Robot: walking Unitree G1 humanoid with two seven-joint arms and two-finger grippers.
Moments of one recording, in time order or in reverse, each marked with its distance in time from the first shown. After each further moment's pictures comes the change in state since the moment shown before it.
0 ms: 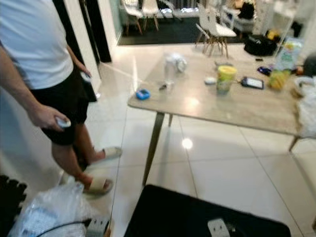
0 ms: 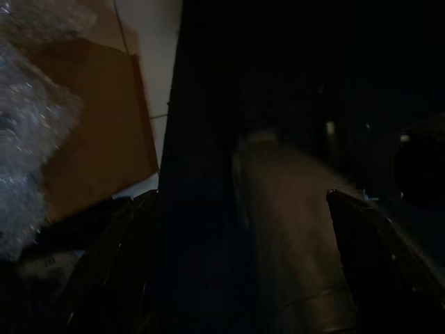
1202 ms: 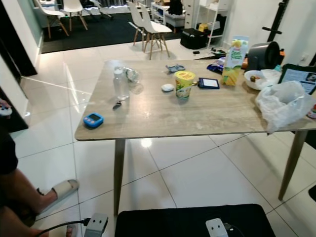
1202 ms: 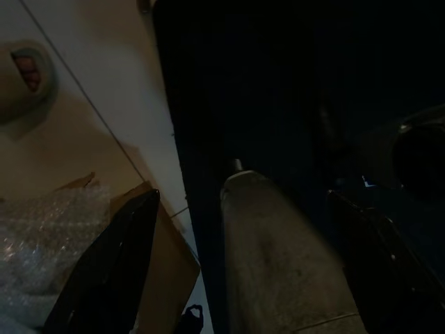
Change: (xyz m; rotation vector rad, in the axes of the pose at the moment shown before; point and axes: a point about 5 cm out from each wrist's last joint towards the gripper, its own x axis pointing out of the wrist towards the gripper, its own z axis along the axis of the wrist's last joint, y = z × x) left arm 0.001 0.001 0.003 -0.006 0.001 0.022; right arm 0.000 0.005 -0.002 -0.001 0.020 0.015
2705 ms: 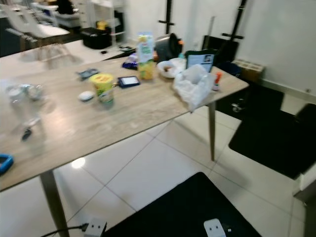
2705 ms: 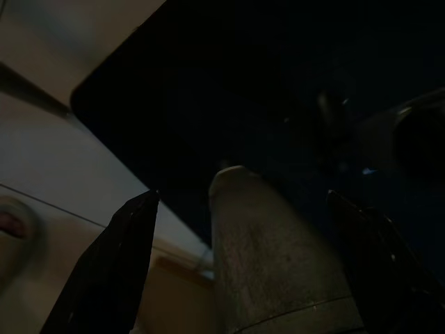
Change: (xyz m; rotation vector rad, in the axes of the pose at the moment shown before) left arm -0.001 -0.001 -0.011 -0.011 0.030 -0.001; right arm 0.000 0.004 -0.003 0.004 0.011 0.013
